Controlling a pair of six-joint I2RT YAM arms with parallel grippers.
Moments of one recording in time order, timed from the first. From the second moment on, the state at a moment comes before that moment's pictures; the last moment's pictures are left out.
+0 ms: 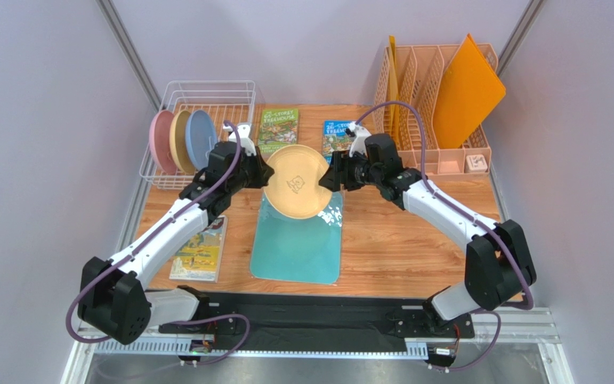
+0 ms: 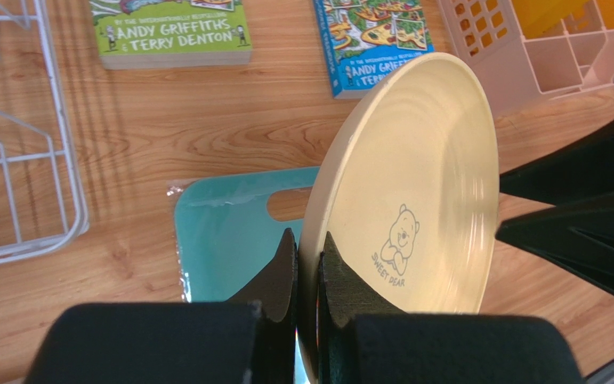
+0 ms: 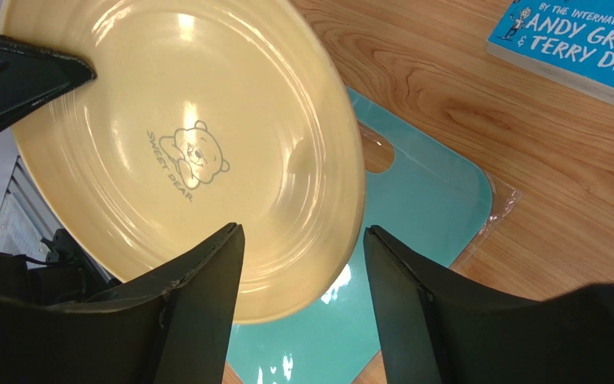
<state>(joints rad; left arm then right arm) -0.44 1.23 0.93 -0.15 0.04 -0.40 0.50 1.49 1.07 -0.14 -0.37 0.38</state>
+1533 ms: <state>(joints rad) -0.46 1.01 0.78 -0.04 -0.41 -0.12 0.06 1.13 0.72 -0.59 0.04 0.42</state>
